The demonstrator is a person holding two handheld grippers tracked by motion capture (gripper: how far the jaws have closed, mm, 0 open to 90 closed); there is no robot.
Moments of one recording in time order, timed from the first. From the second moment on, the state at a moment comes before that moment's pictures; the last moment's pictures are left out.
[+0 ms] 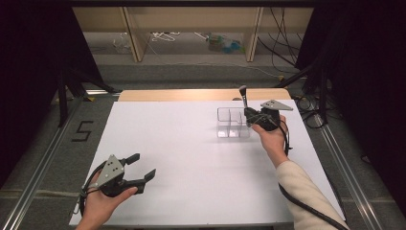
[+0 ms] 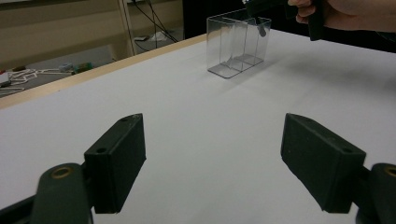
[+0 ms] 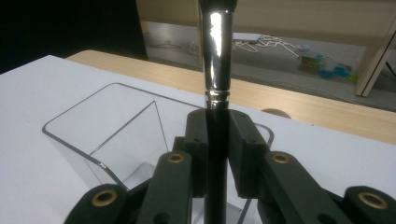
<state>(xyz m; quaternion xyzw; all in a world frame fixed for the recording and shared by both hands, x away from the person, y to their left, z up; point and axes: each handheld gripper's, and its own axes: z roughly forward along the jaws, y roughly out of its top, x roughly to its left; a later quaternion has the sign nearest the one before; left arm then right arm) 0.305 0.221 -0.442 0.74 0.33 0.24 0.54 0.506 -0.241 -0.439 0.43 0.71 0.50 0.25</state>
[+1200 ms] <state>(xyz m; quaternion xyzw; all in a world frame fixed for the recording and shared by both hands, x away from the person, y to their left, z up) 0.304 0.222 -0.441 0.74 0.33 0.24 0.54 0.472 -0.247 -0.420 0.35 0.77 0.48 0.22</state>
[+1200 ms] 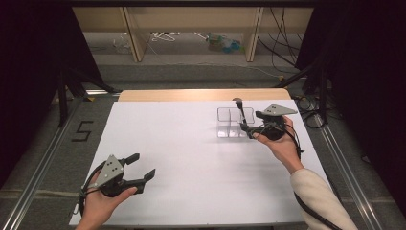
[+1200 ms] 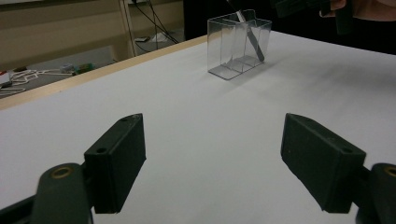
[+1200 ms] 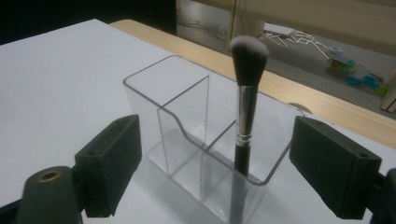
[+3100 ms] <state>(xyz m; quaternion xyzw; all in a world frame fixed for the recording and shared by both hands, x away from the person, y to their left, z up) 0.304 0.222 -0.439 0.72 0.33 0.23 0.56 0.361 -0.259 -0.413 0.31 0.77 0.53 0.17</state>
